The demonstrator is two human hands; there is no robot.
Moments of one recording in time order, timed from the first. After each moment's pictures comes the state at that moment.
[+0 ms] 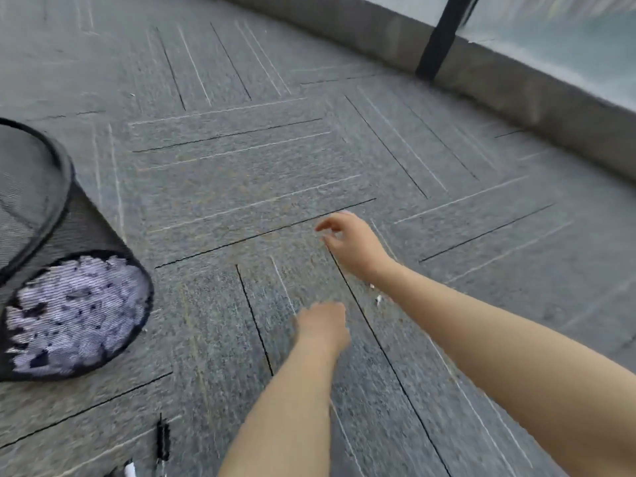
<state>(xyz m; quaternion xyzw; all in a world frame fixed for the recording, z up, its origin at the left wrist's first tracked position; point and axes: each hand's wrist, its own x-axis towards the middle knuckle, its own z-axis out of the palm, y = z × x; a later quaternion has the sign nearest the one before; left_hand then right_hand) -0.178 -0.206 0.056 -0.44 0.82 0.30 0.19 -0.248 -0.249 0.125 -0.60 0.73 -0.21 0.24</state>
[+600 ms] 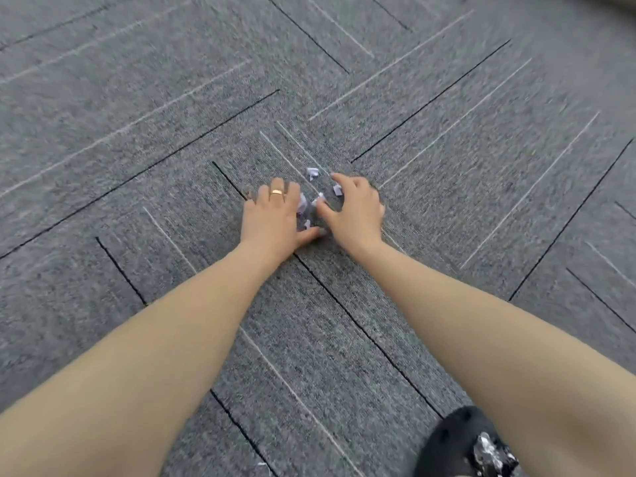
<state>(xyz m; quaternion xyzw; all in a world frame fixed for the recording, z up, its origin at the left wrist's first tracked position) -0.239 -0.239 -0.007 -0.36 0.93 0.08 0.09 -0.350 -0.161 -0.012 -0.35 0.90 -0.21 0.16</state>
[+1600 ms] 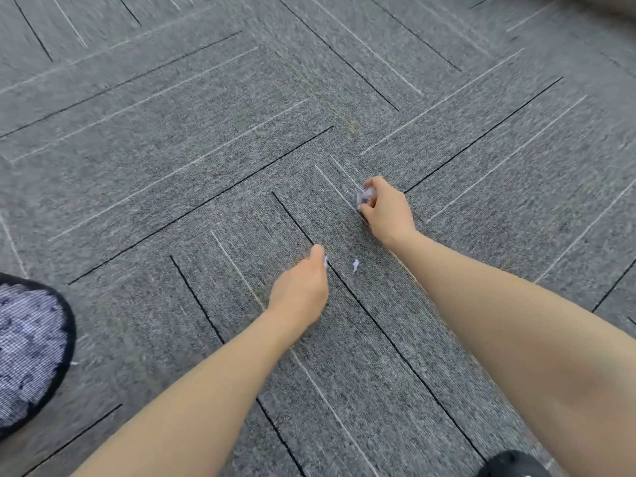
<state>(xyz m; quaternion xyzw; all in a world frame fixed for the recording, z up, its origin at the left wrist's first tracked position) -0.182 -0.217 0.006 -0.42 0.85 0.31 0.05 -0.366 -0.220 0.001 -0.37 0.86 -0.25 0.23</state>
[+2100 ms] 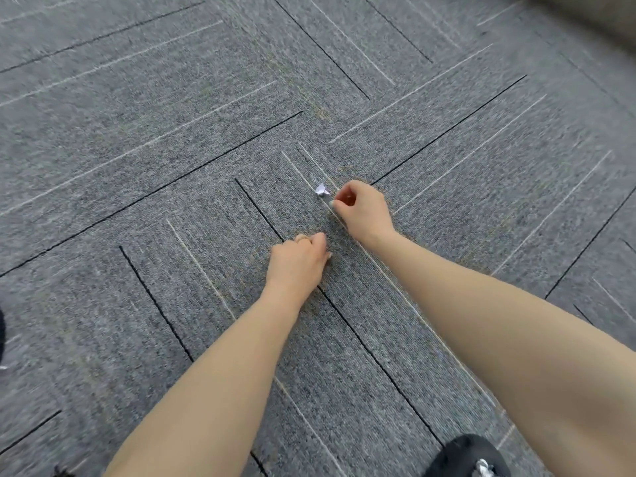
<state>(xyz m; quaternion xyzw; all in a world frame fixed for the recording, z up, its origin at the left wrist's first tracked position) -0.234 -0.212 -0.012 -0.31 0.94 0.07 0.12 -0.369 -0.197 0.009 -0.37 0.85 -0.27 0.25</state>
